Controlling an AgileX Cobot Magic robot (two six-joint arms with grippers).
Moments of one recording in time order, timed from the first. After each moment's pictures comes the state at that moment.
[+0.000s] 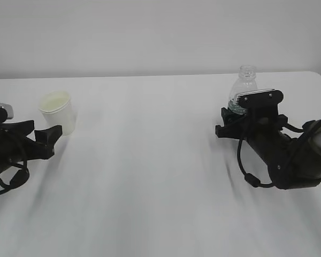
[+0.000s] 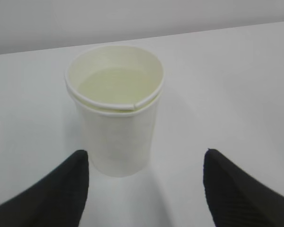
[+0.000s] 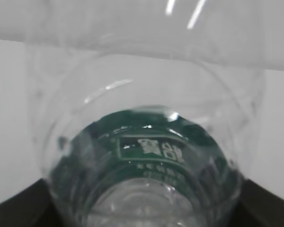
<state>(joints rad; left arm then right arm) -0.08 2.03 -0.54 0.22 -1.14 -0.10 0.26 2.23 -0.89 0.20 -1.03 -0.16</state>
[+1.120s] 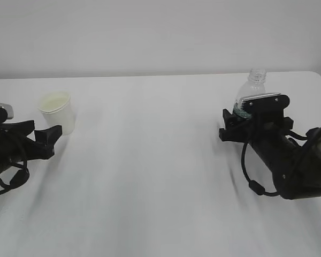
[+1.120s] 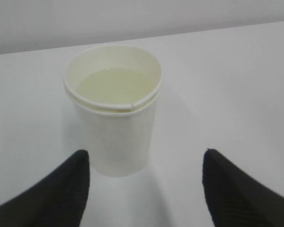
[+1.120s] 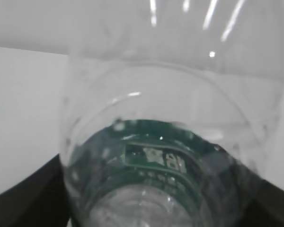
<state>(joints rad) -0.08 2.03 -0.54 0.22 -1.14 -0.10 0.26 2.23 -0.83 0.20 -1.13 -0.16</state>
